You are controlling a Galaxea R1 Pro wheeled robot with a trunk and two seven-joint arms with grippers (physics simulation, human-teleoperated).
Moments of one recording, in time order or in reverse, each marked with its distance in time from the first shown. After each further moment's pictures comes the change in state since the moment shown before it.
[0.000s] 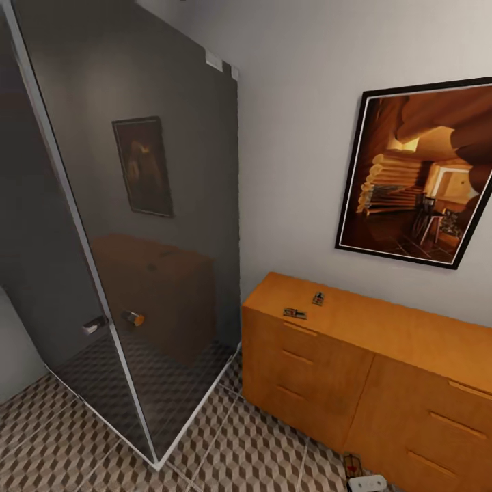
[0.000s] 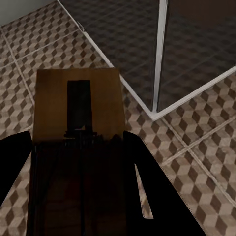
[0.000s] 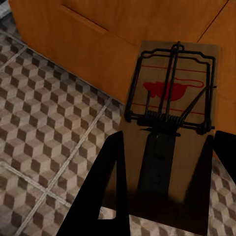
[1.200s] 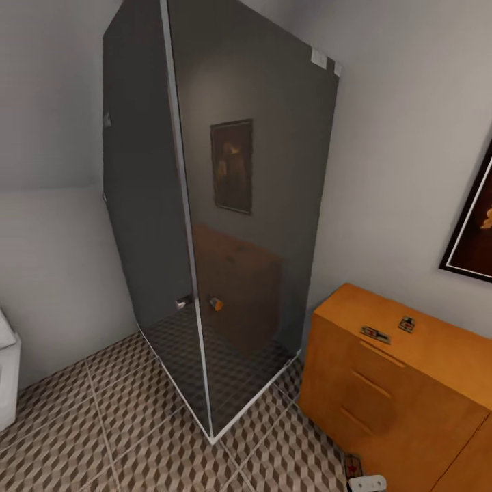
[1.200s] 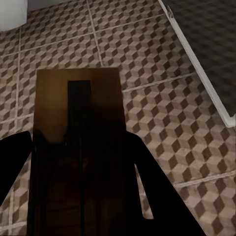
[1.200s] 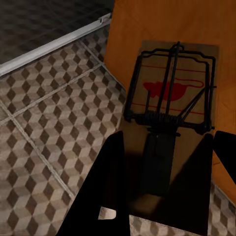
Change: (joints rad) left arm 0.001 0.003 0.001 0.000 -0.001 0.000 0.001; right arm 0.000 0.000 0.000 0.000 0.000 0.000 0.000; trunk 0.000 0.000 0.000
